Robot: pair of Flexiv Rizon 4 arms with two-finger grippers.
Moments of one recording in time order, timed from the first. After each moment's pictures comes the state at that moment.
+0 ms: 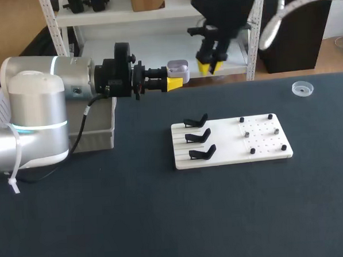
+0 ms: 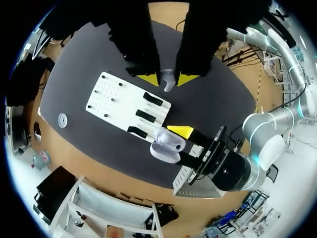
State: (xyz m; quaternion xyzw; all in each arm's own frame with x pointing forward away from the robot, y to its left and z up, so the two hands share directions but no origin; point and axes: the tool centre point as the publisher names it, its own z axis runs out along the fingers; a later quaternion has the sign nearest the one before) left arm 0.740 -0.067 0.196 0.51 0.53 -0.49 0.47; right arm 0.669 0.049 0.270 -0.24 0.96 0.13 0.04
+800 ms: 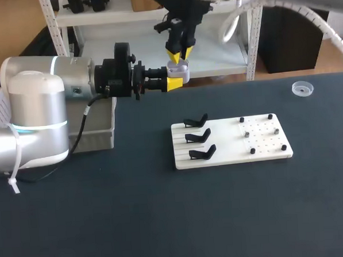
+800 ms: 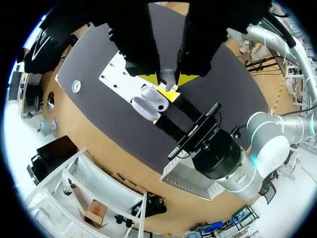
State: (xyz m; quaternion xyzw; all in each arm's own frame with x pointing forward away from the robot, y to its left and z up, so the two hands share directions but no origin) left arm 0.740 -0.067 0.196 0.51 0.53 -0.49 0.47; right arm 0.705 0.098 0.276 -0.34 0.93 0.06 0.09
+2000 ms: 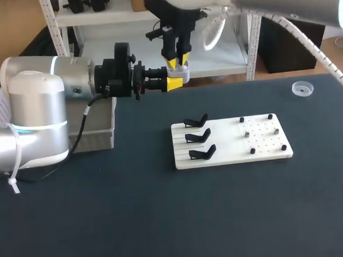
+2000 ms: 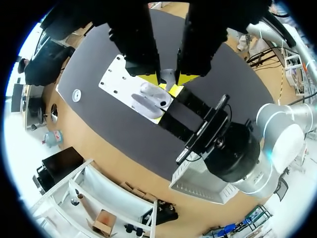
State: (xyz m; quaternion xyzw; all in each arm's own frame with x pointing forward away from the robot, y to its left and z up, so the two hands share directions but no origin) left arm 0.740 -0.067 0.196 0.51 0.53 -0.49 0.47; right arm 0.712 0.105 0.260 -0.30 0.95 0.04 0.07
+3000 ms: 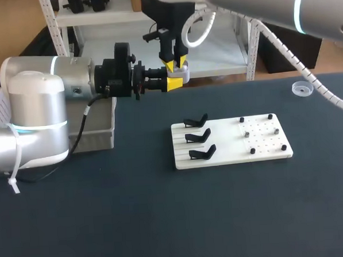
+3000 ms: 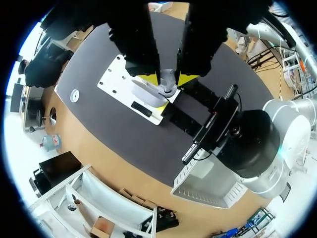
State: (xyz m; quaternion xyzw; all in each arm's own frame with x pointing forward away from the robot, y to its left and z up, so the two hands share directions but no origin) left arm 0.740 -0.067 0.196 0.51 0.53 -0.49 0.47; right arm 0.726 0.107 0.243 -0.30 0.95 0.03 0.03
